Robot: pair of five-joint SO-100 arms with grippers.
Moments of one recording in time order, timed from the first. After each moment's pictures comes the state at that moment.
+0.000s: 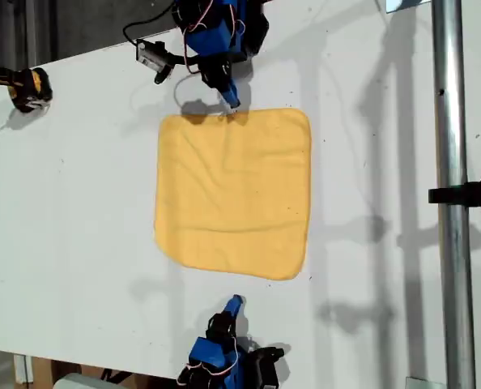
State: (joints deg) arm 0 -4.1 198.8 178.4 73.5 -81.0; arm 1 -0.4 188.4 163.5 80.6 84.3
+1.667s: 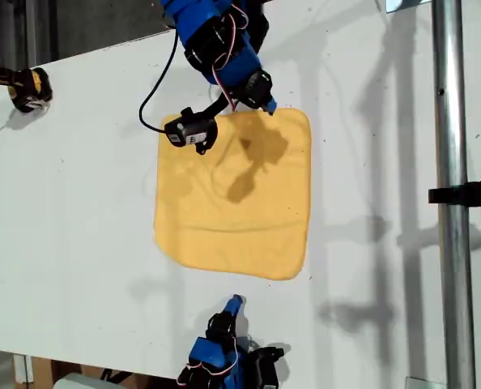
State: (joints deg) arm 0 -4.2 198.8 178.4 73.5 -81.0; arm 1 -28.0 110.5 92.5 93.0 65.2
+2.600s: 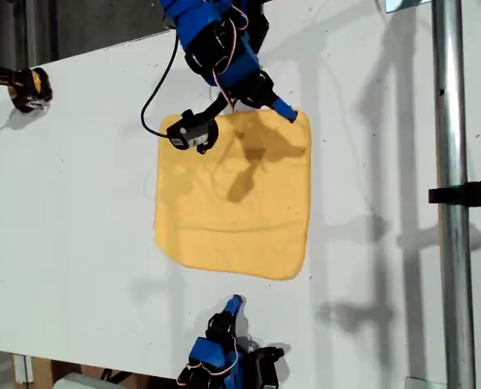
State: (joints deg) arm 0 -4.2 198.8 178.4 73.5 -81.0; arm 1 -27.5 108.2 91.8 98.3 64.3
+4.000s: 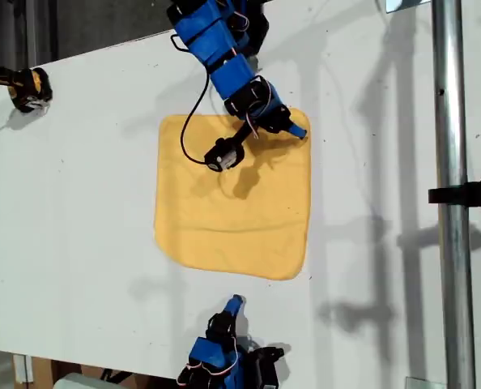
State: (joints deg) arm 0 -4.2 198.8 178.4 73.5 -81.2; arm 1 -24.6 94.2 117.3 68.5 65.6
